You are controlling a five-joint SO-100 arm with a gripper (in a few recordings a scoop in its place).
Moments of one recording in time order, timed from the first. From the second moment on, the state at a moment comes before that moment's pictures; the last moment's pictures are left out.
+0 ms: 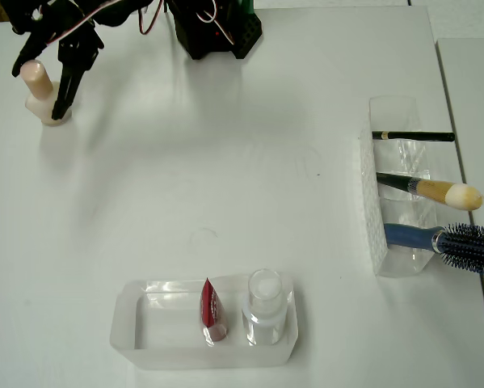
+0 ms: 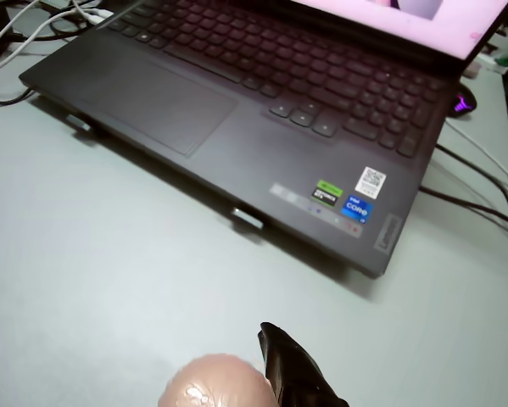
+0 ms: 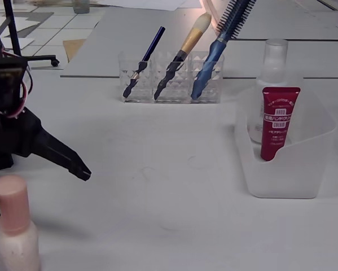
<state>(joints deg) 59.2 136.0 158.2 -4.0 -100.5</state>
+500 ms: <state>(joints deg) 57.9 139.4 136.9 25.8 -100.8</state>
